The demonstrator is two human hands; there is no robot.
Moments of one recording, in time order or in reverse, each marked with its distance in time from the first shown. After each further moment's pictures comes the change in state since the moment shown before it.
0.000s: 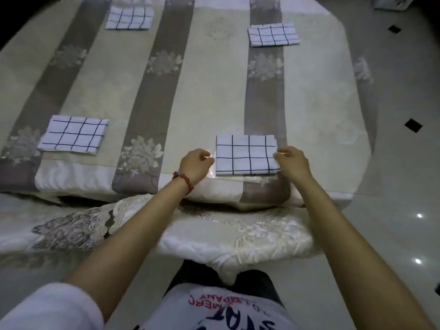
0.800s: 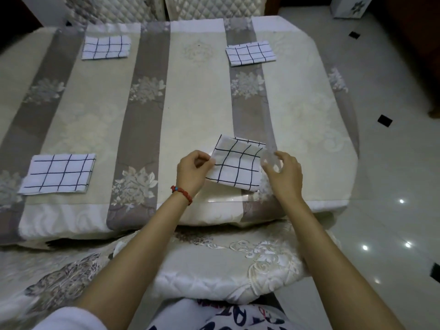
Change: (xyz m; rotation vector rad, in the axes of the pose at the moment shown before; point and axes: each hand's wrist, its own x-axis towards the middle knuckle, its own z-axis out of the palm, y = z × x) left_hand 0.025 0.026 -0.017 -0.259 0.083 0.275; right_hand -0.021 -0.028 0.017 -0.035 0.285 -0.147
